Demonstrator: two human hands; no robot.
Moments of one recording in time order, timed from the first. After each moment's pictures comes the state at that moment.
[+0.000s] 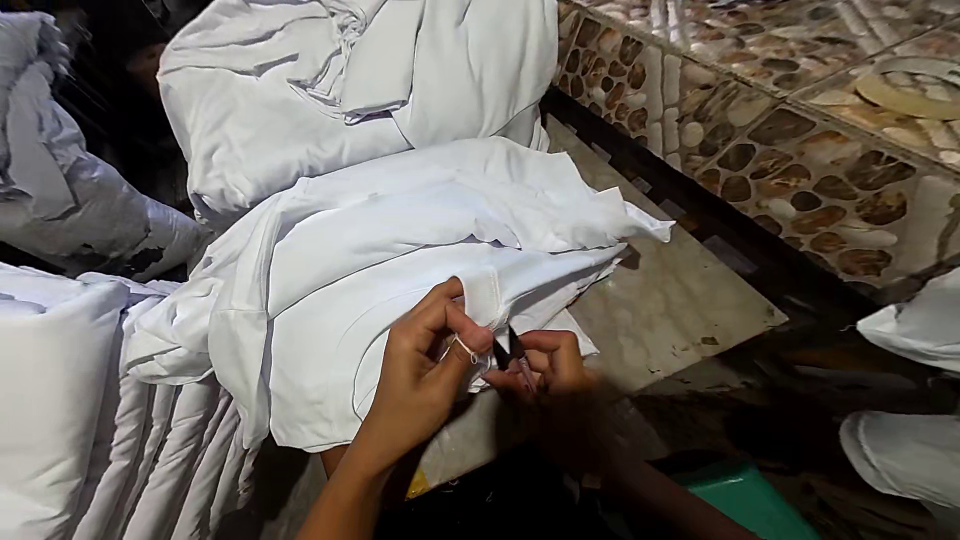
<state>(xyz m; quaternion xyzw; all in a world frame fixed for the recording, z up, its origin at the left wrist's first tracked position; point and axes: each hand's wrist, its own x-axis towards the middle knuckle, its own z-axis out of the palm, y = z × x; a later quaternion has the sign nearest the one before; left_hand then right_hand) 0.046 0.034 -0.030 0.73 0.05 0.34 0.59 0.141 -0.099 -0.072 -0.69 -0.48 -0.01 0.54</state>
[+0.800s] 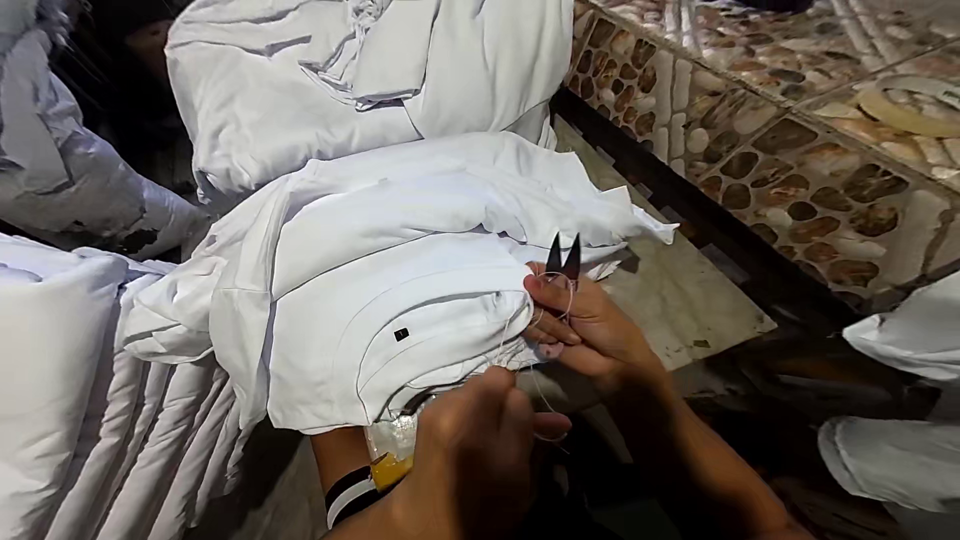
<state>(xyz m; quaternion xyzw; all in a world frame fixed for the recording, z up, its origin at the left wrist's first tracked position) 0.023 -0.029 -0.037 0.91 0.09 0.39 0.13 0.207 -0.078 -0.048 -0.41 -0.26 0.52 0.71</state>
